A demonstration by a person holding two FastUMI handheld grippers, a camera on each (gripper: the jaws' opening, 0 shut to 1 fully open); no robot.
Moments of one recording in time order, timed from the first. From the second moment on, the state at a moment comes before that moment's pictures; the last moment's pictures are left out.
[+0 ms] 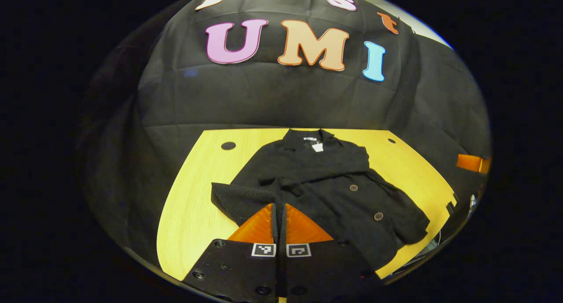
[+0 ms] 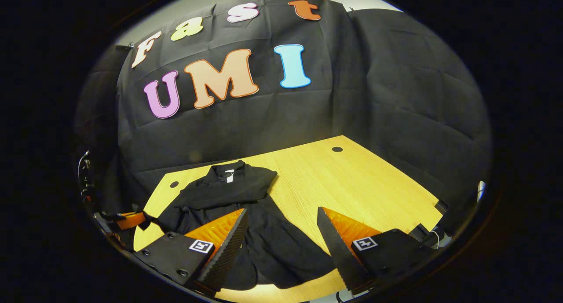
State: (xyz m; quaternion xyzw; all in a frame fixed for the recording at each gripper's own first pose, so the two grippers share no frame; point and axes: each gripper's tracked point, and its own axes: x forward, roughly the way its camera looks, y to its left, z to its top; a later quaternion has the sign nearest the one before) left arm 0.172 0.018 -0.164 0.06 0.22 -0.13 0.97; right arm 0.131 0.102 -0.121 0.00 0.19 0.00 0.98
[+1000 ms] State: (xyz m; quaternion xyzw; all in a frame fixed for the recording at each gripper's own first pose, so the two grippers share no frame) left arm 0.291 -0.231 -0.166 0.09 0.18 -0.16 0.97; right arm 0.181 0.033 -0.137 0.01 0.24 0.12 0.96
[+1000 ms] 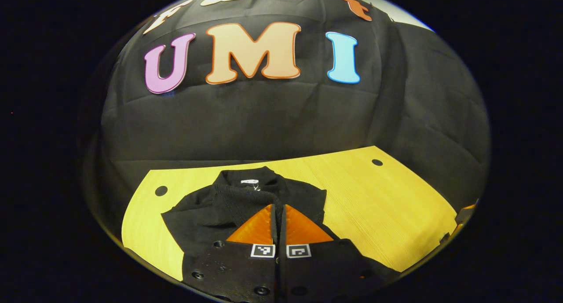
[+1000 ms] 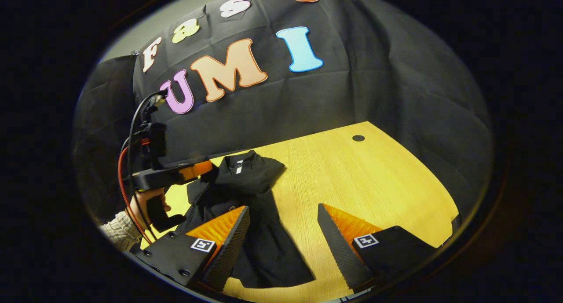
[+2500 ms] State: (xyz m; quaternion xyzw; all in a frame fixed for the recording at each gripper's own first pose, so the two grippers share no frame) left arm 0.330 -0.365 -0.217 0.11 0.20 -0.24 0.95; right arm 0.221 0.012 -0.168 0.02 0.29 0.14 0.95
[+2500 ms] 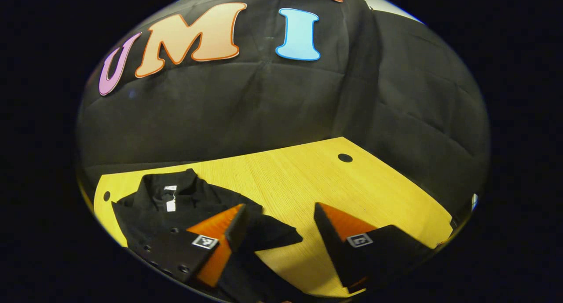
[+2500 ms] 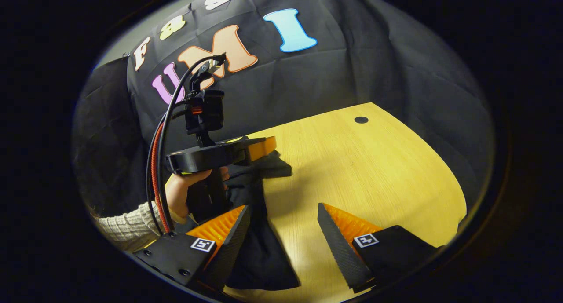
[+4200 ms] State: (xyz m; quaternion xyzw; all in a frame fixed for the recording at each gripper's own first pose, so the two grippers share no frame) left arm 0.068 0.009 -0.241 0.13 0.25 -0.02 0.96; right arm 0.110 0.041 -0.295 -0.10 0.33 0.10 0.93
